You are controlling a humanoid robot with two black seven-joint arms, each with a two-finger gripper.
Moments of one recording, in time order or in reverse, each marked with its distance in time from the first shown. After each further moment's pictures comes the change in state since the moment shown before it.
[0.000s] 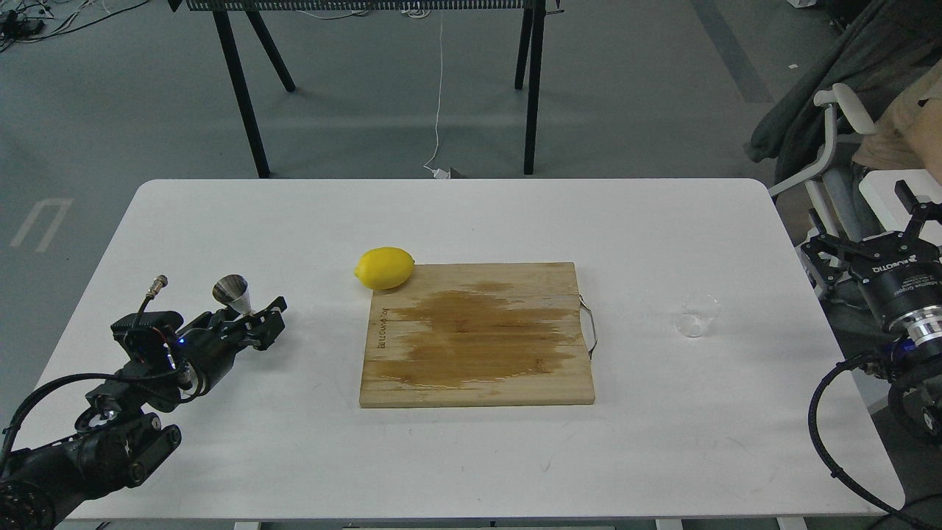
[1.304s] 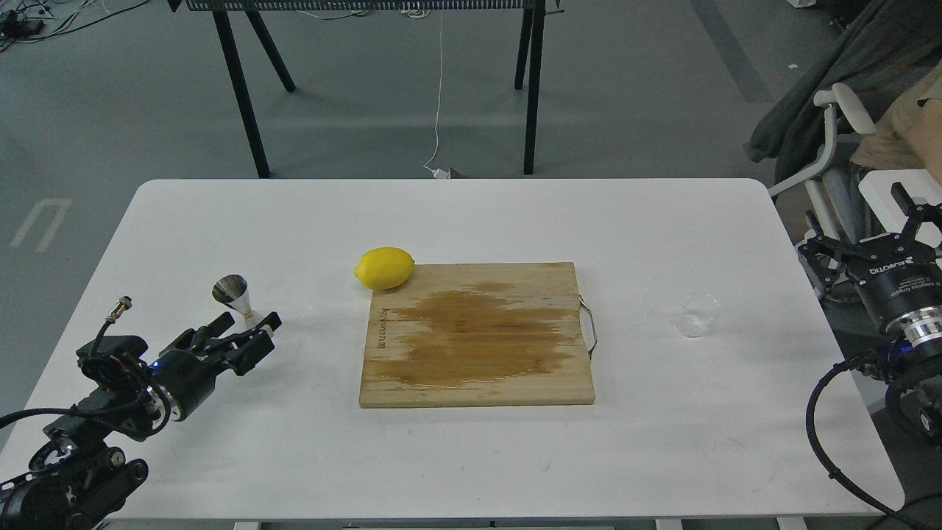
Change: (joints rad) left arm 0.205 0.183 -0.110 -0.398 0.010 -0.009 0.000; right arm 0.001 0.004 -0.004 -0.002 0.000 0.000 0.000
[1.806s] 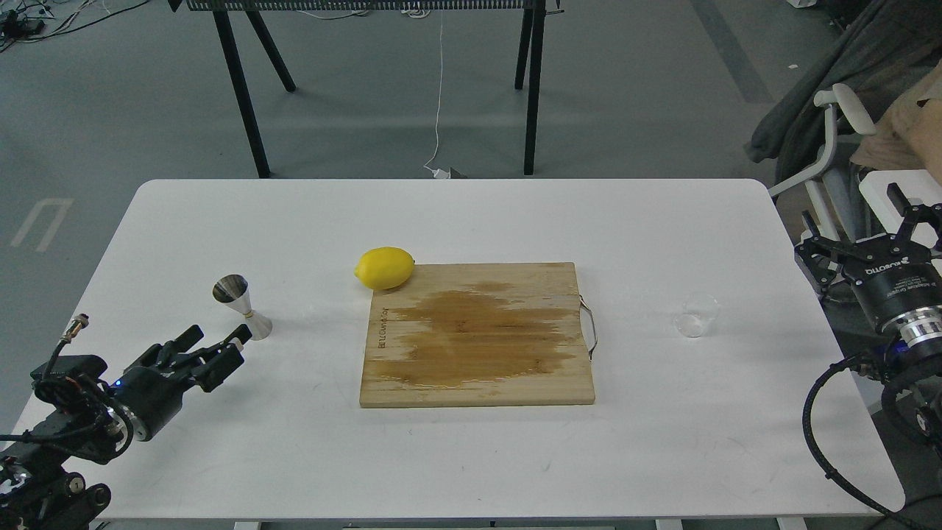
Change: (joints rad) left arm 0.111 0.080 -0.090 -0.108 0.005 0.001 0.000; right arm 0.001 0.009 -0.003 -0.001 0.000 0.000 -0.001
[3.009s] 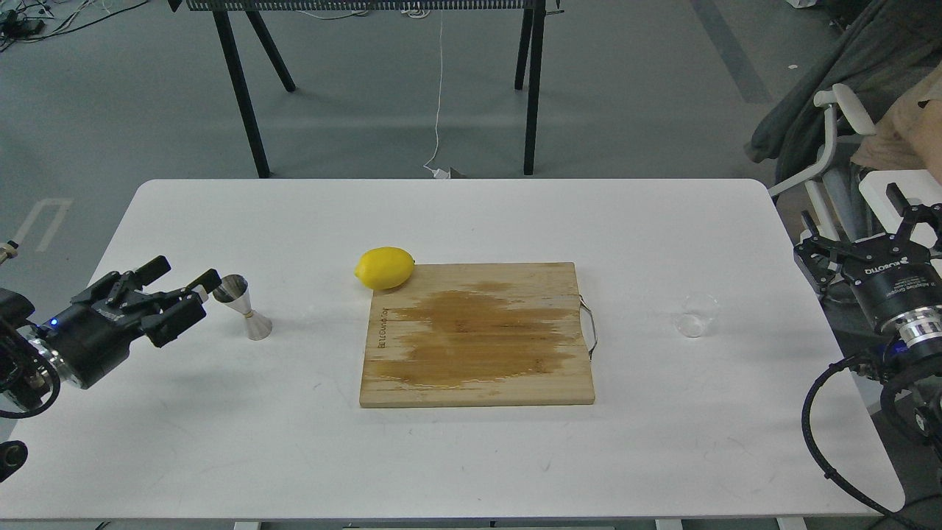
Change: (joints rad) left arm 0.014 0.310 -0.019 -0.331 -0.015 -0.005 0.000; right arm 0.001 0.002 -0.001 0.000 0.000 0.000 0.001
